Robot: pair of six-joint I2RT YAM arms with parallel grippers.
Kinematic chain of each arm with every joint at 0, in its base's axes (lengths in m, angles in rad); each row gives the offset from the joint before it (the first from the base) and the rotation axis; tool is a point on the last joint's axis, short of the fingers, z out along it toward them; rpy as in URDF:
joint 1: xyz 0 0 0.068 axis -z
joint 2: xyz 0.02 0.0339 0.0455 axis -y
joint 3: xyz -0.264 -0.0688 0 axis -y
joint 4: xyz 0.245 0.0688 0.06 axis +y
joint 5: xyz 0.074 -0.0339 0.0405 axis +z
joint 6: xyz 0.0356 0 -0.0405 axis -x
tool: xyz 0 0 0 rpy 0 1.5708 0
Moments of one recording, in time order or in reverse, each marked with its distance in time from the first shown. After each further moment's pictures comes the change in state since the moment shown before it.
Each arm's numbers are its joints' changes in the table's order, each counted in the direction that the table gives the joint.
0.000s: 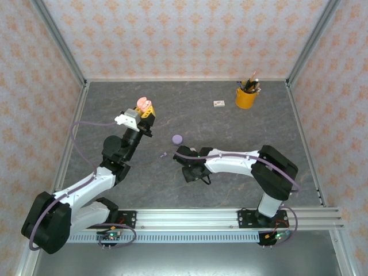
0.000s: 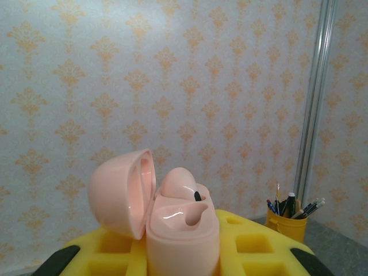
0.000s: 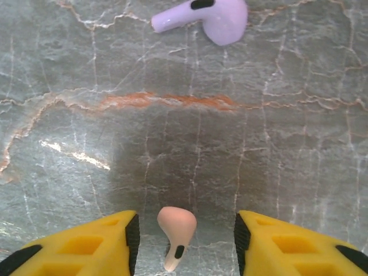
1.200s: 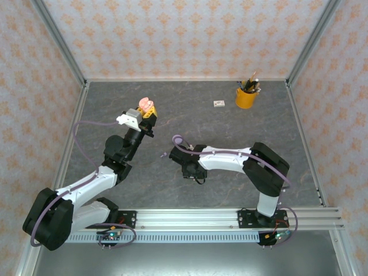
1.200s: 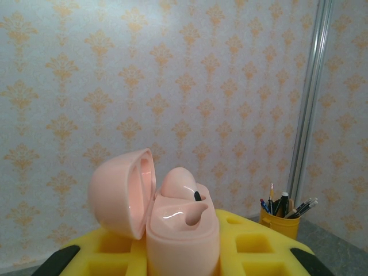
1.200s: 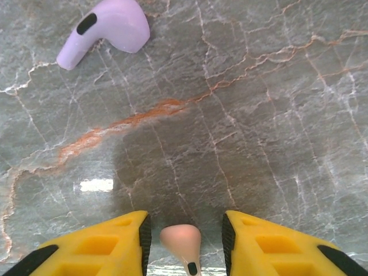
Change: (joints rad) left arm 0.009 -0.031 -0.001 -0.033 0.000 0.020; right arm 0.000 -0.087 0.086 0.082 -0.009 -0.407
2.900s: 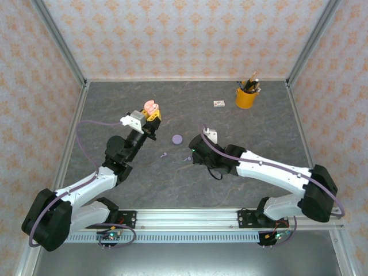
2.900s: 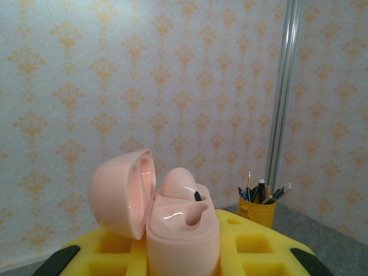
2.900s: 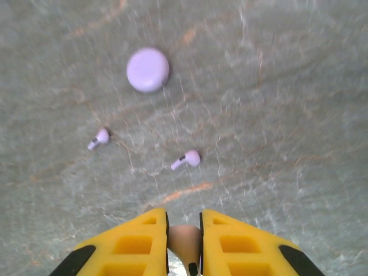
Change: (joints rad) left arm 0.027 0.012 -0.001 0.037 -0.069 -0.013; right arm 0.034 0.507 -0.128 -0.135 -0.208 0.121
